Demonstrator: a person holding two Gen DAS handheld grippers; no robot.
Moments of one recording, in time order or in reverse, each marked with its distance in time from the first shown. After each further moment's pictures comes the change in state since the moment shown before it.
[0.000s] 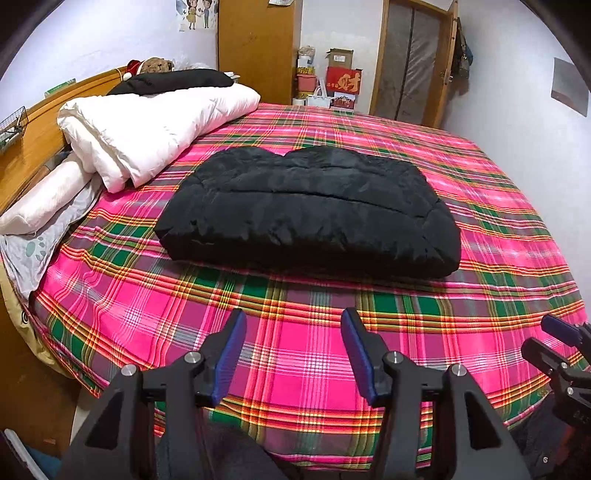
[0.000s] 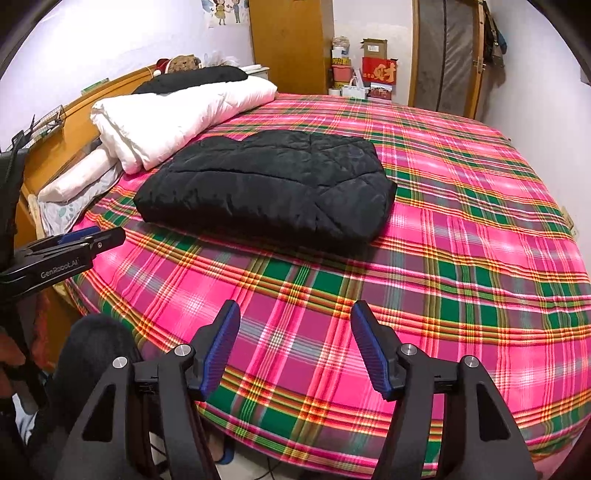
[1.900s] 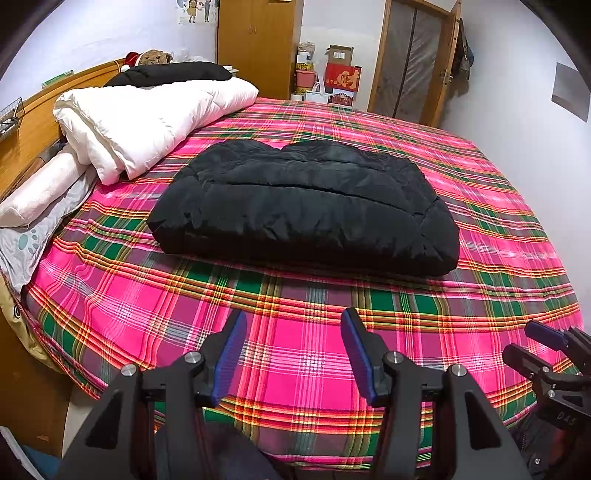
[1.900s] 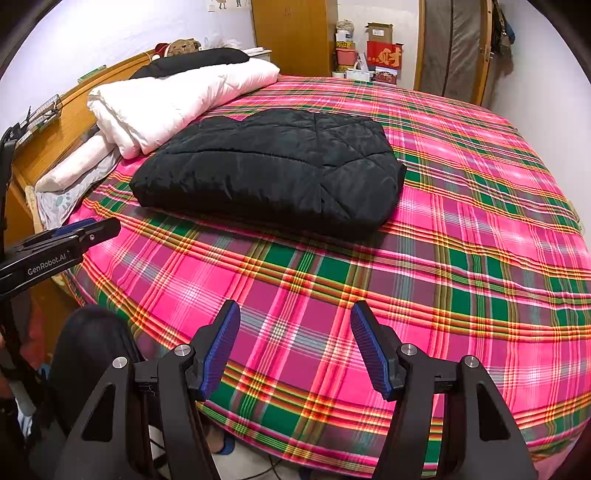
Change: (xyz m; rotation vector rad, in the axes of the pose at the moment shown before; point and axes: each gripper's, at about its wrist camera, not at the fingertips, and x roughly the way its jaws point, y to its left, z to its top) left arm 0.005 -0.001 0.000 -0.018 0.015 -0.027; right arm 0.019 0.001 0.002 0.007 0.063 0.013
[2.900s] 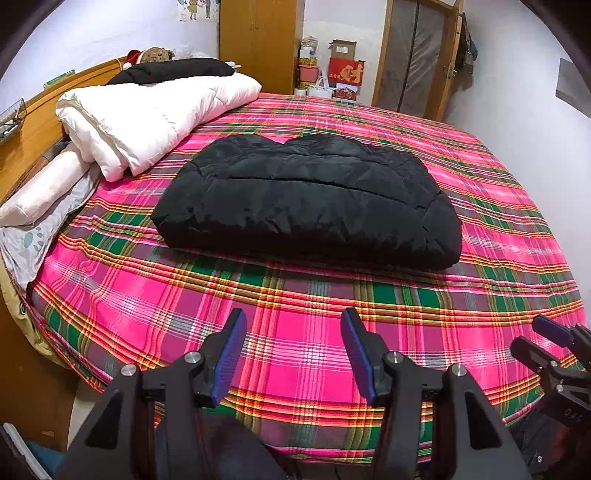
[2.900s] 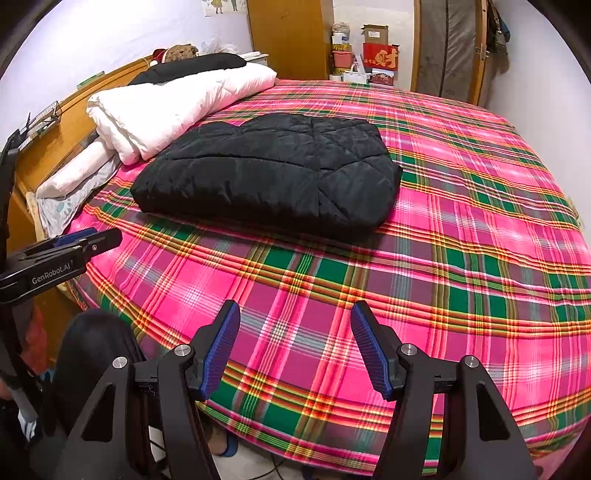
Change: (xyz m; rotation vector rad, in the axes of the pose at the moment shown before) left arm -0.003 -0.004 -0.003 0.004 0.020 0.032; right arm -0.007 0.001 0.000 0.024 -0.017 -0.002
